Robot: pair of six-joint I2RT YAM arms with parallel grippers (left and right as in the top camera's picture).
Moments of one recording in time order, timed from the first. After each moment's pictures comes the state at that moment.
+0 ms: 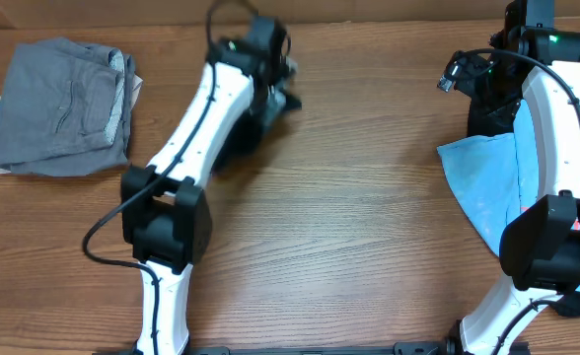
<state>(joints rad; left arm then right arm) -0.36 2.22 2.12 -1.18 -0.11 0.26 -0.12 1.98 1.93 -1.20 -0.15 0.39</state>
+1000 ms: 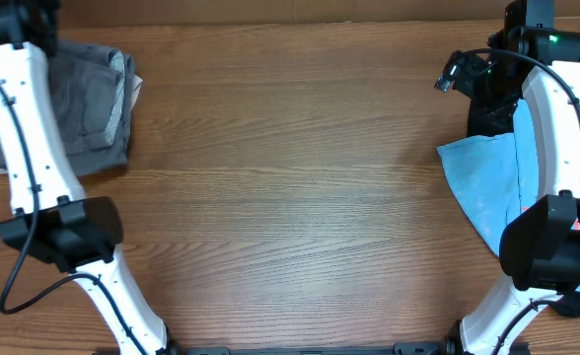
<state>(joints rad) 0.29 2.22 2.62 -1.22 -0.42 0.36 -0.12 1.98 1.93 -1.20 -0.20 0.39</state>
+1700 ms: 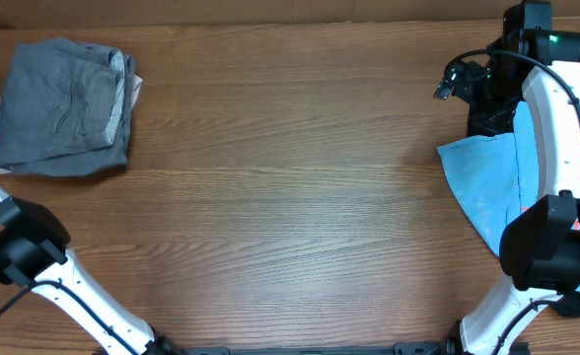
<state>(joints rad) 0.66 2.36 2.62 -1.05 0.04 0.45 -0.12 1.98 1.93 -1.27 -0.20 0.39</state>
